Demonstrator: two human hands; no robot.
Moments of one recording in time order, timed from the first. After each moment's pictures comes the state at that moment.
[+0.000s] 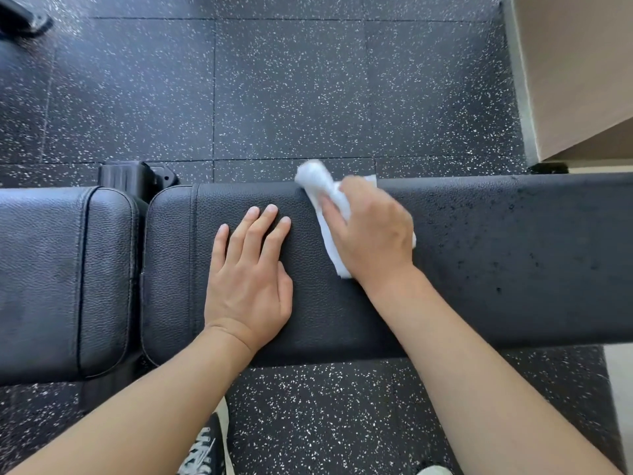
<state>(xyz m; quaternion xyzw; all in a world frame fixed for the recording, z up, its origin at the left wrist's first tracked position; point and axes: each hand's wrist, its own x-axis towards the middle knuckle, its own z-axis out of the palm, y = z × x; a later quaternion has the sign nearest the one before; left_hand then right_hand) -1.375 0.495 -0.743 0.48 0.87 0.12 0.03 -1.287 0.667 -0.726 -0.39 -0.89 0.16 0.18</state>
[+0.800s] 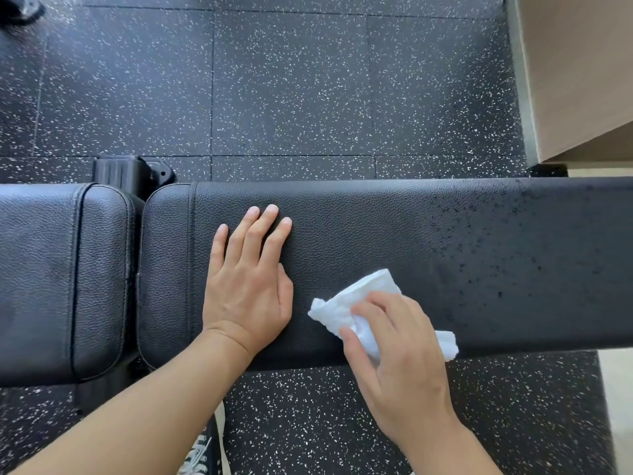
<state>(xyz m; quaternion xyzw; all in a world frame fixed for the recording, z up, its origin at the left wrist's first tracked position) -1.376 0.494 -0.744 0.48 0.87 0.12 0.03 -1.171 0.577 -0.699 -0.36 -0.89 0.26 0.09</state>
